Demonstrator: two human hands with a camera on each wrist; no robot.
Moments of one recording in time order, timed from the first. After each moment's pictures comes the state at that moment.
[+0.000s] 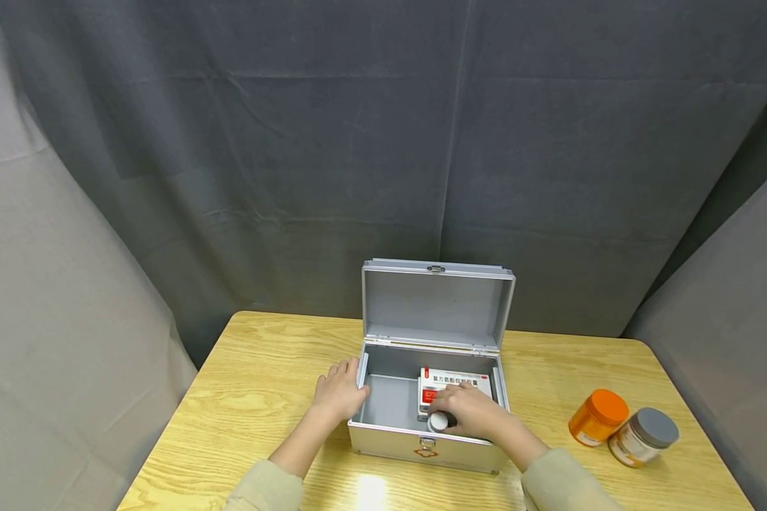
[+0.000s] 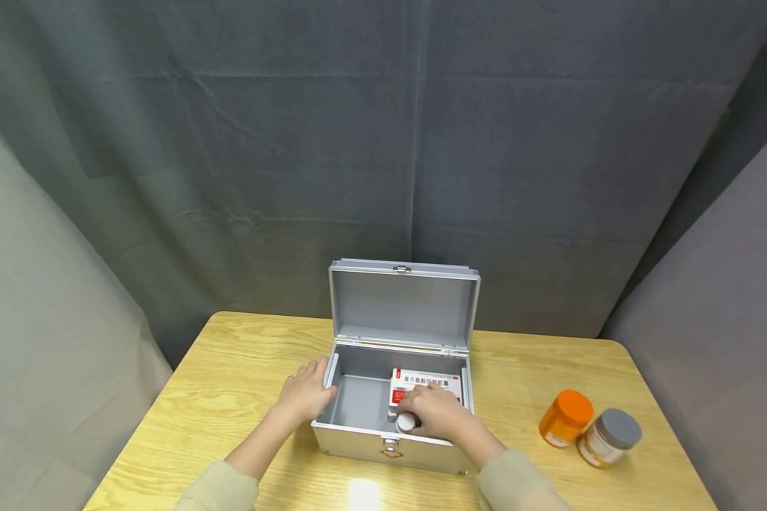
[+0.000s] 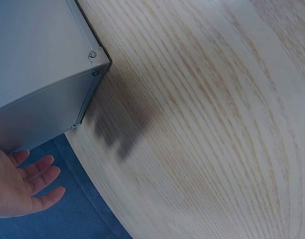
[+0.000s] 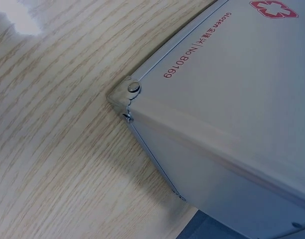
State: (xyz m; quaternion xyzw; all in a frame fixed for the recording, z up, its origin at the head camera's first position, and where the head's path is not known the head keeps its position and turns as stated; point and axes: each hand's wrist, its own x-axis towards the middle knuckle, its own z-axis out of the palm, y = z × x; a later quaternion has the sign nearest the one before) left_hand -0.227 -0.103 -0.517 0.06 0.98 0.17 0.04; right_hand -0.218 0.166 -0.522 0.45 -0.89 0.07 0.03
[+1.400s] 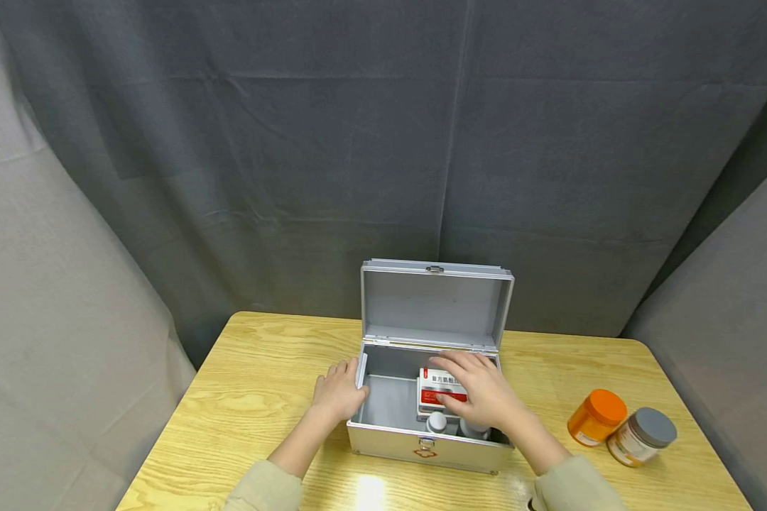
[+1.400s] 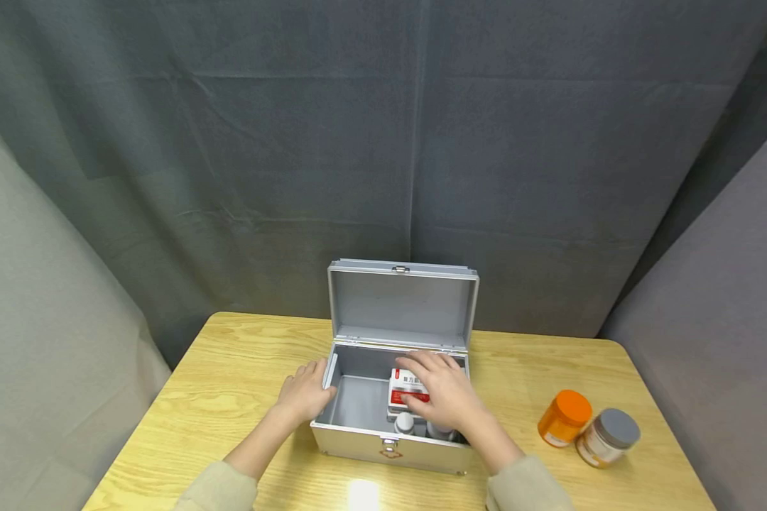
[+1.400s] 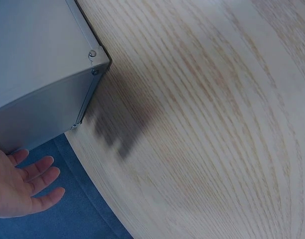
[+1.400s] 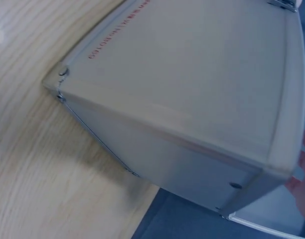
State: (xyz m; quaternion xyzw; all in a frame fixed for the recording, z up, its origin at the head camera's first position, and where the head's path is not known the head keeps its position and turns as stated) left_hand -0.226 -0.102 -0.516 0.07 0.98 0.16 0.03; right_hand -0.214 0.173 -0.483 0.33 -0.92 0.12 0.17
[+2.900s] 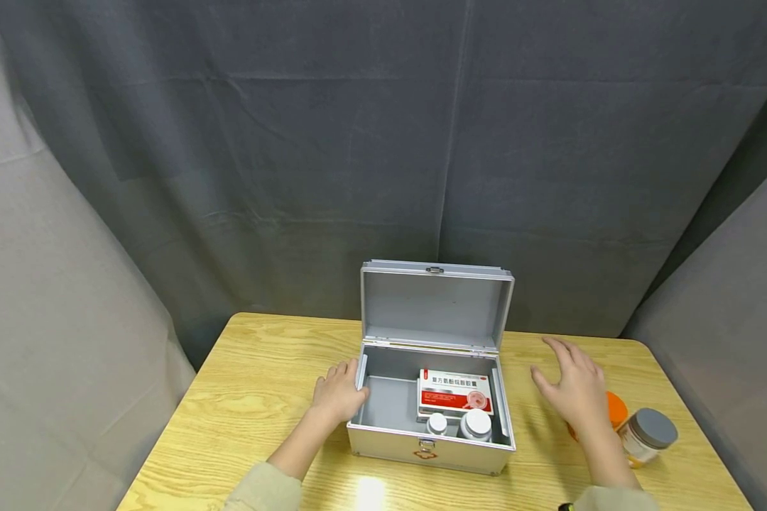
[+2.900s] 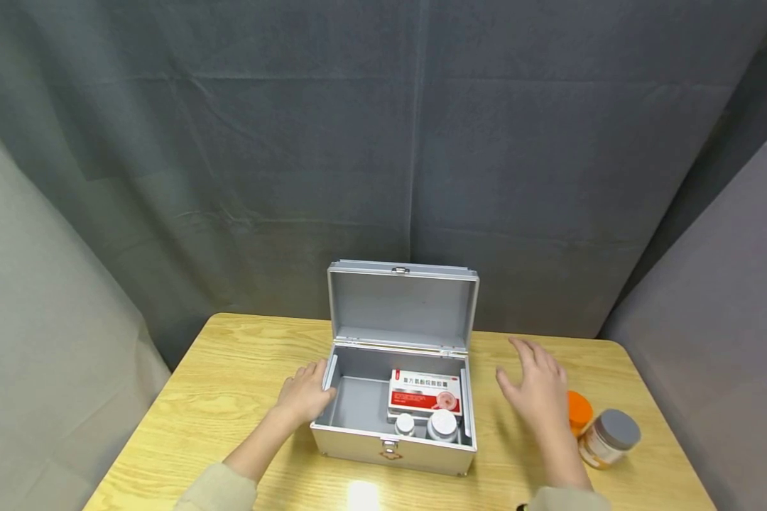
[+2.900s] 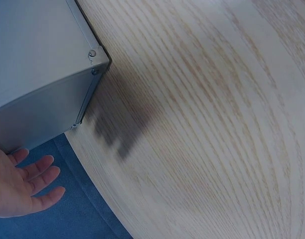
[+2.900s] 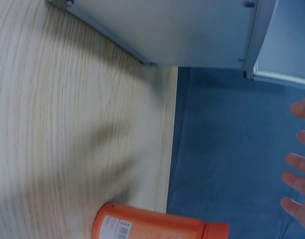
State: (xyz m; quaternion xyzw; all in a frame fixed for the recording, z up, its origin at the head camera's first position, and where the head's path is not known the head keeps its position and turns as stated) left_hand -0.227 -0.103 -0.517 0.07 0.98 0.16 0.04; right_hand -0.204 0.281 -0.478 0.05 -0.95 0.19 0.25
